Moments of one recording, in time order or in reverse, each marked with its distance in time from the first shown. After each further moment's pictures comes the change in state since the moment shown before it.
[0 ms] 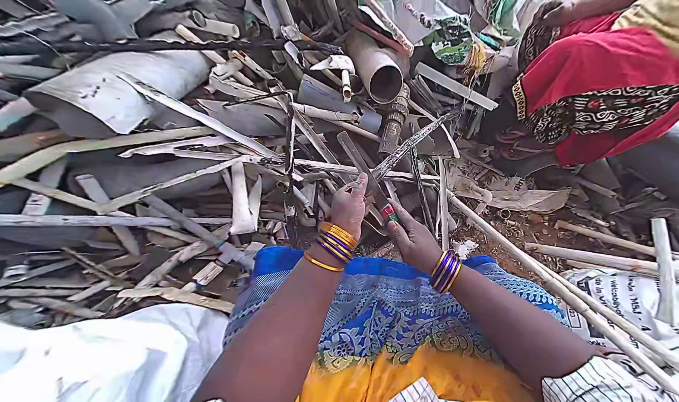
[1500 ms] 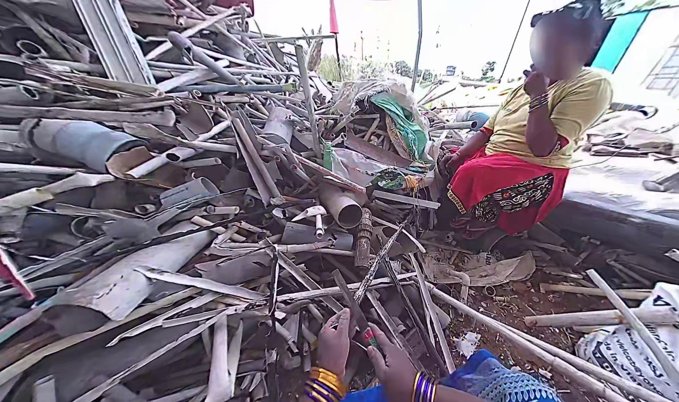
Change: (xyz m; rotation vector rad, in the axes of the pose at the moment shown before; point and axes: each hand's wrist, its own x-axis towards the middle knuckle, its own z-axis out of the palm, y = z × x) left_hand -0.004 -0.008 0.004 0.347 0.032 0.103; right_hand -0.003 0.003 0.009 0.088 0.005 0.059
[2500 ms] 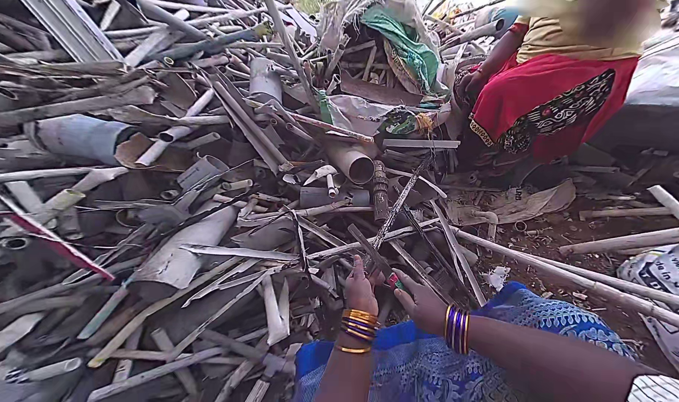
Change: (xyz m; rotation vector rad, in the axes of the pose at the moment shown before) left_hand 0.001 0.012 0.009 -0.463 0.046 -0.184; right_hand -0.004 -0.008 -0.010 -0.003 -0.026 -0.007
